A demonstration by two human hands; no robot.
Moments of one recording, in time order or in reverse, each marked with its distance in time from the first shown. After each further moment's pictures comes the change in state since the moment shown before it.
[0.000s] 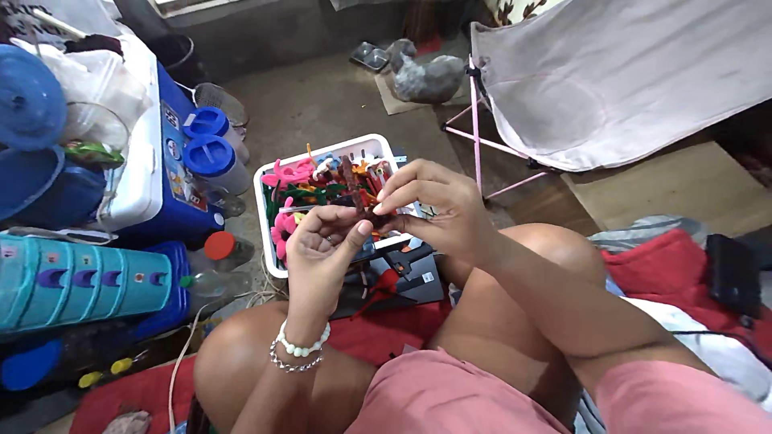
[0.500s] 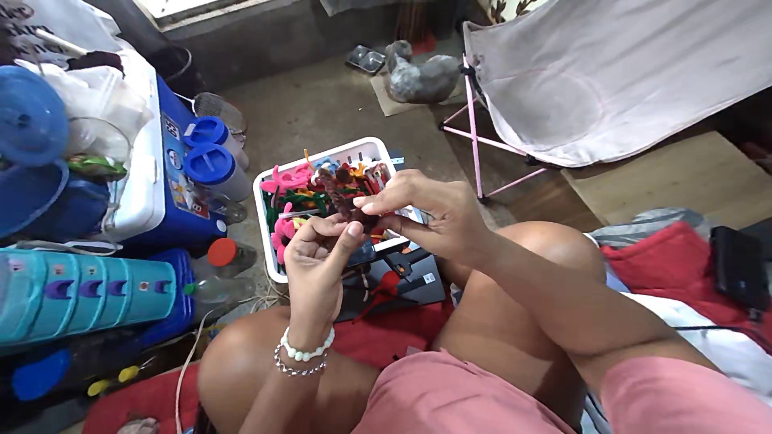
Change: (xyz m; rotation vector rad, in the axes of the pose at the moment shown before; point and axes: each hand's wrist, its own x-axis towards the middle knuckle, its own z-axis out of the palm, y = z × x) left_hand -0.002 -0.001 0.007 -0.159 0.071 -0.028; right_hand 0.001 -0.001 0.001 0.083 0.009 -0.032
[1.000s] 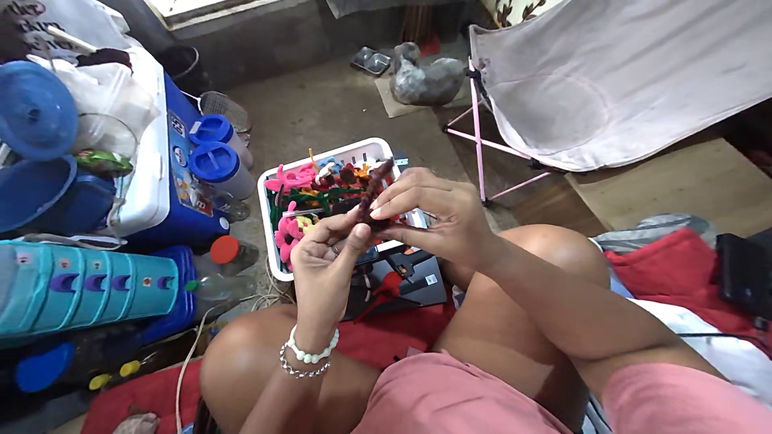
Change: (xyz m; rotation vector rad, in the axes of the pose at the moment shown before) left_hand -0.004 0.001 0.001 0.075 -0.034 0.039; right_hand -0.001 0.001 0.002 -0.011 0.010 -0.032
